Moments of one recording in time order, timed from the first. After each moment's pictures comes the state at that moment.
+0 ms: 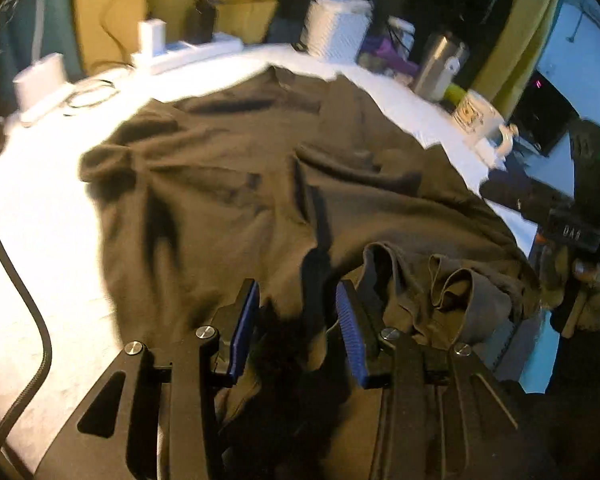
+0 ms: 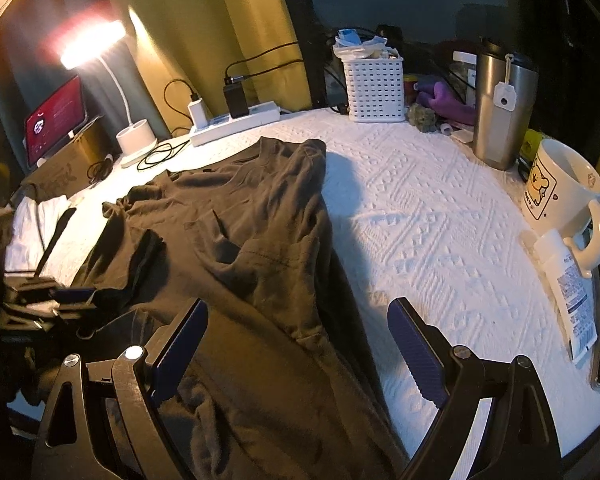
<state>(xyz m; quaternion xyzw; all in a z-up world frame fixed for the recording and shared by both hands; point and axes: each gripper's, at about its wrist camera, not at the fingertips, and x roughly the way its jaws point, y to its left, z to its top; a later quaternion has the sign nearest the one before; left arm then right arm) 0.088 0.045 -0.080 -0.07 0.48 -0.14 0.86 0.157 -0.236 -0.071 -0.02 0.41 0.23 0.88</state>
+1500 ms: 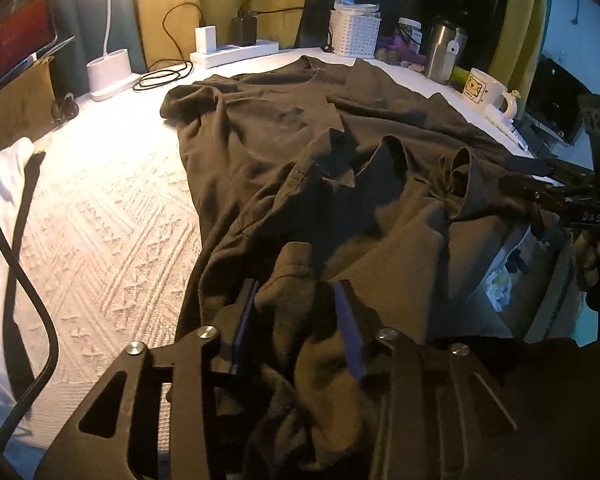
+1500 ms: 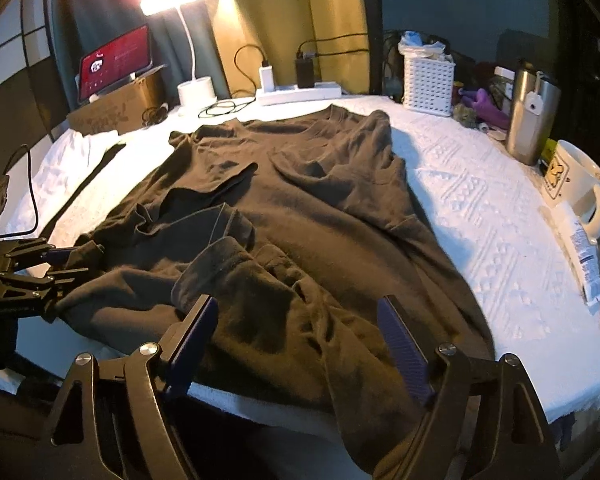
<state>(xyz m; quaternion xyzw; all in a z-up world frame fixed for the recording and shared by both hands) -0.019 0.058 -0.103 -0.02 0.45 -0.08 0.89 0.064 -0.211 -0.095 -0.08 0.41 0.28 0.87</state>
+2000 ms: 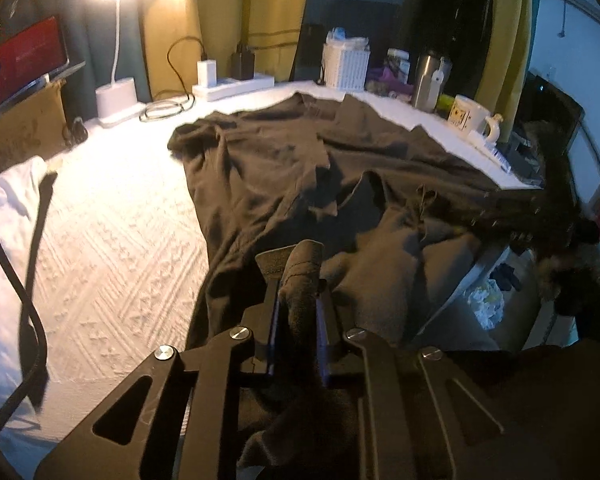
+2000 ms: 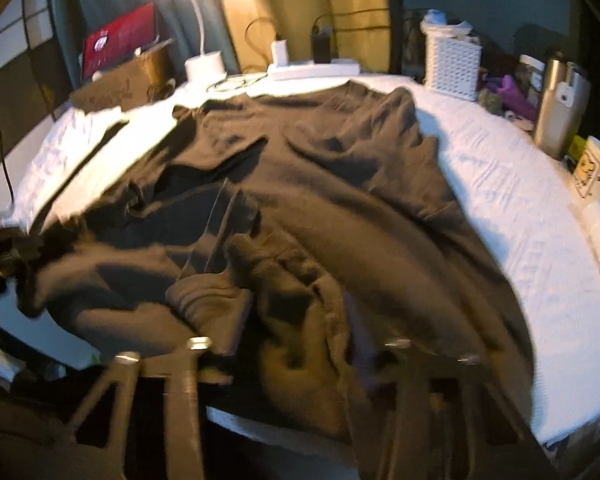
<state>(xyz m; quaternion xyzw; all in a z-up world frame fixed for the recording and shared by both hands) -0.040 0.058 -0.073 -0.03 0.40 -0.08 0.91 0.075 -0.193 -0.120 -0.10 0.43 0.31 0.84</state>
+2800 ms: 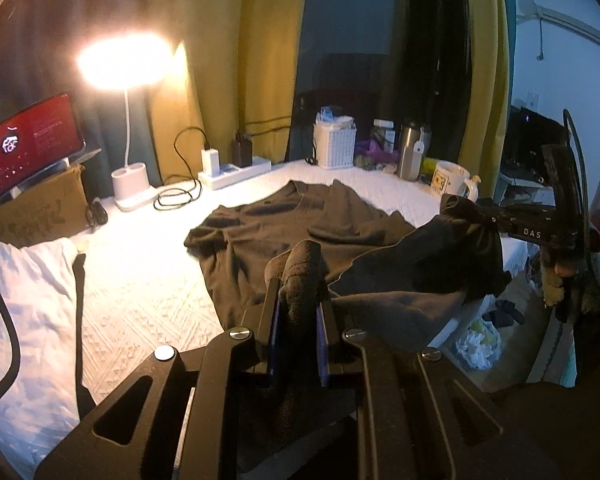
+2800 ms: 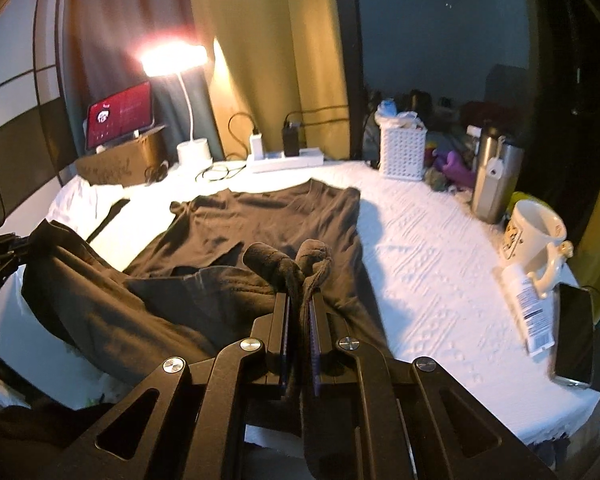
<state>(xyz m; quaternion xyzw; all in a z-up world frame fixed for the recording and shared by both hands) -0.057 0.056 0.009 -0.01 0.29 -0.08 0.95 0.060 -0.257 -0.014 -0.06 0.32 0.27 0.91</state>
